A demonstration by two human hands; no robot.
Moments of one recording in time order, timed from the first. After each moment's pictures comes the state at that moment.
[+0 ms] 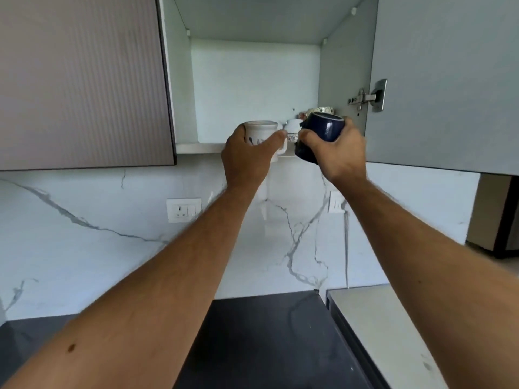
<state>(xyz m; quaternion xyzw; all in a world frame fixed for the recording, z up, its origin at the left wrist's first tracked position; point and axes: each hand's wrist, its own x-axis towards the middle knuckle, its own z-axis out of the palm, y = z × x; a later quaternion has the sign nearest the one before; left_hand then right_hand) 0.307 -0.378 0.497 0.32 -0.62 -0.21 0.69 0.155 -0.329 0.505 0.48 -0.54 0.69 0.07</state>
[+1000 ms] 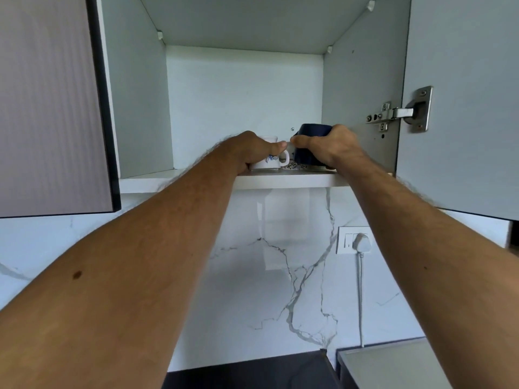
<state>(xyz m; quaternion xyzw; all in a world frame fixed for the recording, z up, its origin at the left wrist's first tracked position) 0.245 -0.568 0.582 0.39 -0.77 -0.32 0.40 0.082 -0.481 0.579 0.49 -0.67 0.56 0.02</state>
